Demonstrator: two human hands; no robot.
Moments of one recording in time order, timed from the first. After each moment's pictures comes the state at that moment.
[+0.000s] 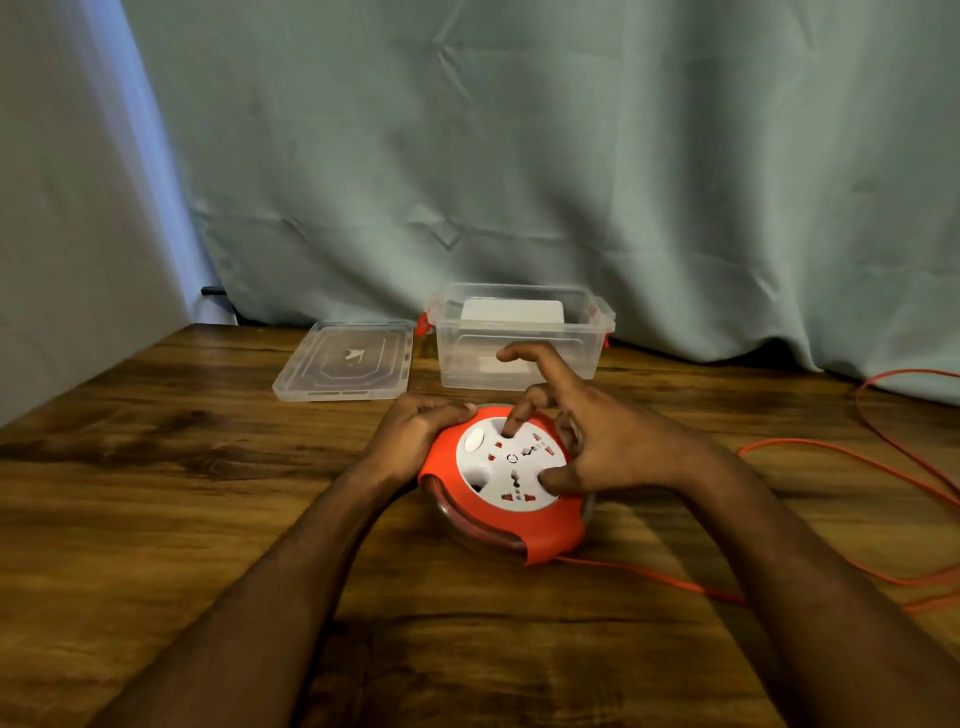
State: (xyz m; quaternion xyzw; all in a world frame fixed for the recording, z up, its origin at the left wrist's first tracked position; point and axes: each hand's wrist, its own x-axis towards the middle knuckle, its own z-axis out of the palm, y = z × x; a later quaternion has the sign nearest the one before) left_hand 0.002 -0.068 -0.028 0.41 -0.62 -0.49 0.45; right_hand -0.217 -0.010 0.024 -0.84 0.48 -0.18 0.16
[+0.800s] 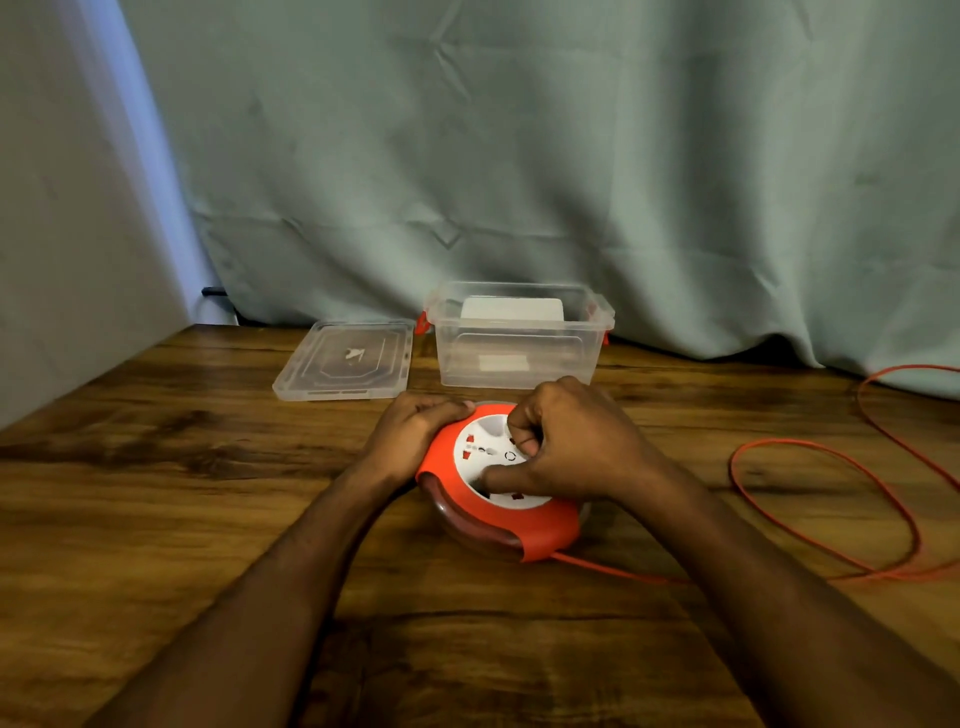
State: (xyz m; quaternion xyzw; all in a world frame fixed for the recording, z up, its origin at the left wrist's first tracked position) left_hand 0.001 -0.068 -0.029 0.41 -0.62 -0.49 0.46; right_hand -0.184 -0.004 0.014 -0.79 0.58 -0.20 0.01
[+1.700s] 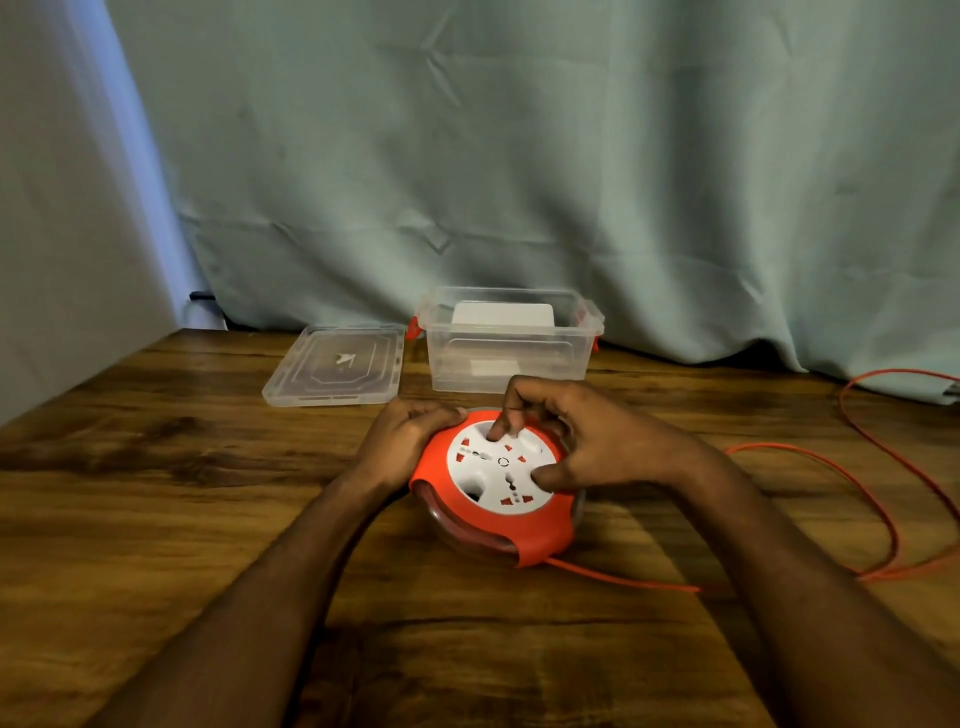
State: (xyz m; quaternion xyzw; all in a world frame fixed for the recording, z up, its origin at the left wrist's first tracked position) left_hand 0.001 -0.068 -0.030 0.42 -0.63 -0.47 0.46; right_hand -0.225 -0.019 0.019 -0.82 0.48 -0.21 0.22
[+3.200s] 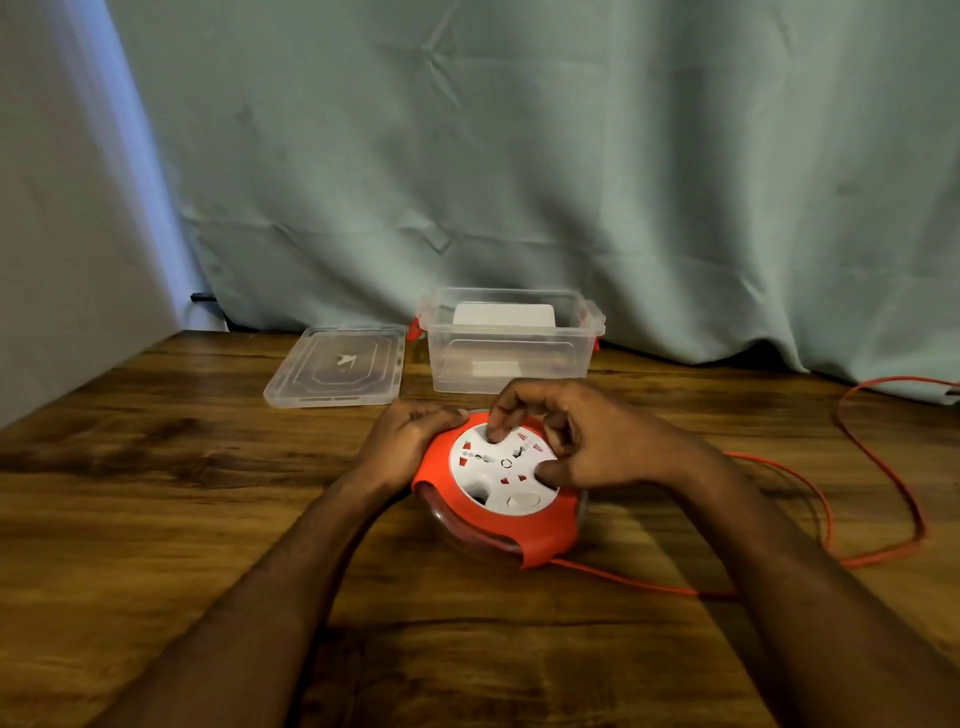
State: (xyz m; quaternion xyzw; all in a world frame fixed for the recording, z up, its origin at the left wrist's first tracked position) left_hand 0.002 -0.067 -0.028 0.42 -0.64 -0.46 0.45; right_hand -0.222 -0.017 0.022 -0.84 0.46 -0.21 0.20
